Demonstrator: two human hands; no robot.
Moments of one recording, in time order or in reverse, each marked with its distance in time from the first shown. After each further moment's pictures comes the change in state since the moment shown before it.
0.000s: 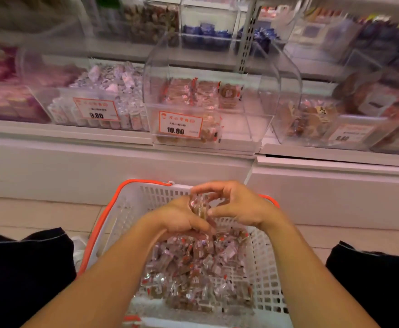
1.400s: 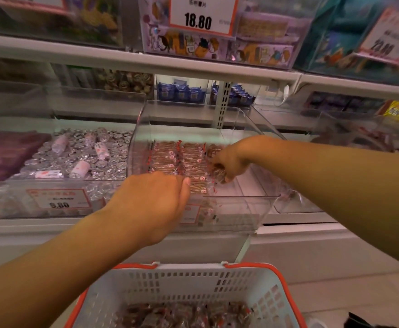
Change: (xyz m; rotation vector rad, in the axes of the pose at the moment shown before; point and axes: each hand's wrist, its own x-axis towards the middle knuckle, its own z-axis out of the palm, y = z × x) left_hand -0.011 0.179 -0.079 1.412 0.638 0.652; right_hand 0.179 -0.098 -0.180 -1.377 -0.280 0.490
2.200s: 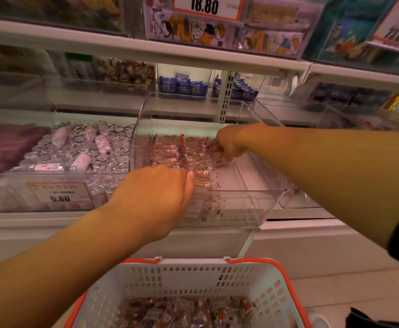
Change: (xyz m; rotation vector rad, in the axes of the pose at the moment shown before) left_hand -0.001 0.000 0.004 -0.017 0.034 -0.012; right_hand 0.019 0.008 -0.010 0.015 0.255 0.242
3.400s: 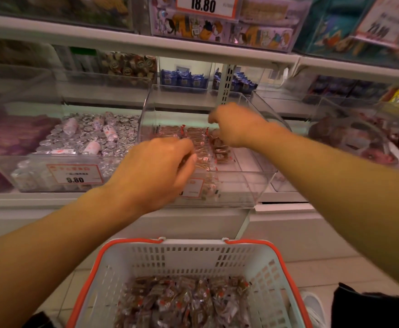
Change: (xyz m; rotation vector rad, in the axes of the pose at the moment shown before) left_hand -0.011 0.000 -0.022 -0.060 0.249 0.197; right_hand -0.075 -0.017 -0.018 0.258 0.436 0.004
